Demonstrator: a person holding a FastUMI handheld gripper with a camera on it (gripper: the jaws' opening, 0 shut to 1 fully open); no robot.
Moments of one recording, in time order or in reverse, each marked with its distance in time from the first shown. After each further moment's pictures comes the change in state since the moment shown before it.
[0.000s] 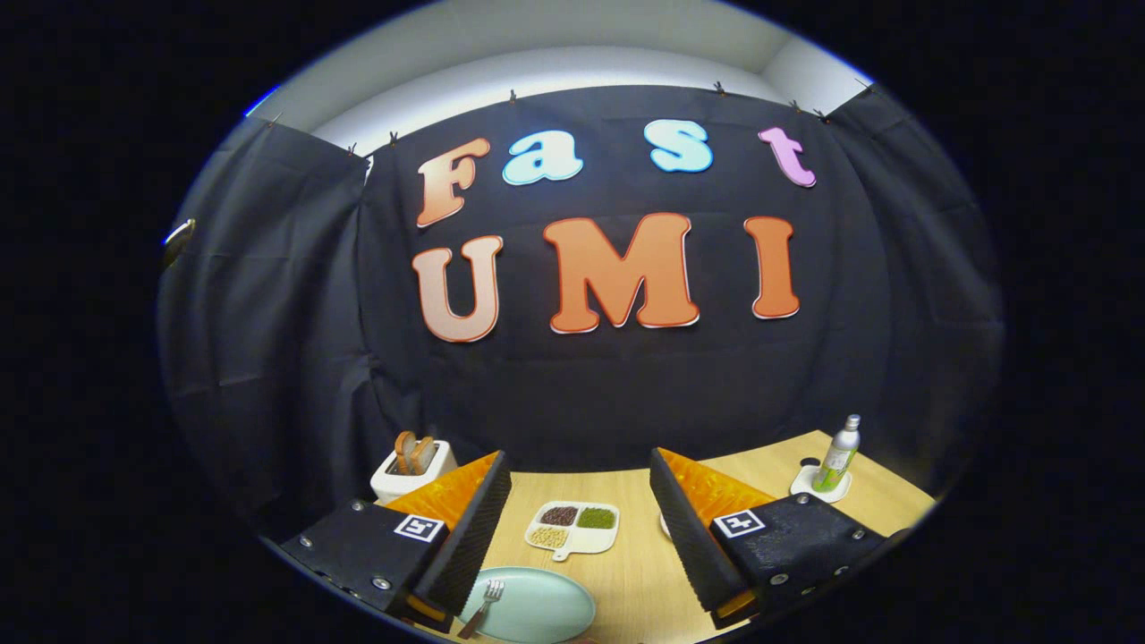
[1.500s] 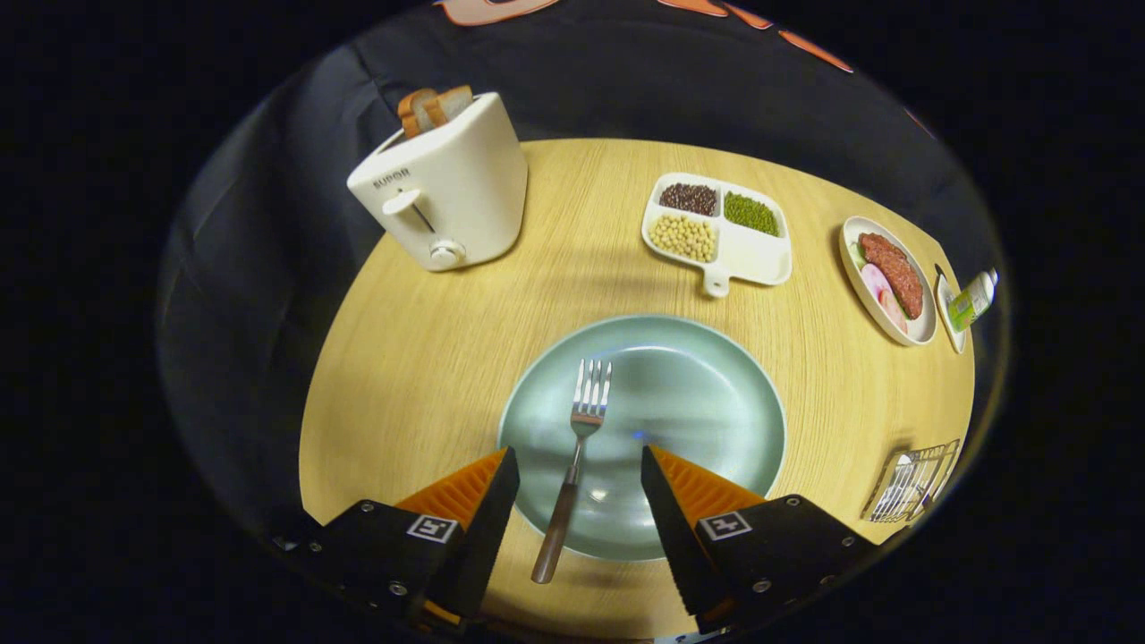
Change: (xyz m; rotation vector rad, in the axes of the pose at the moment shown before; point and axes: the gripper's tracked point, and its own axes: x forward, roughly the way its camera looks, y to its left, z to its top) arm -0.001 0.106 -0.297 -0.085 1.127 0.139
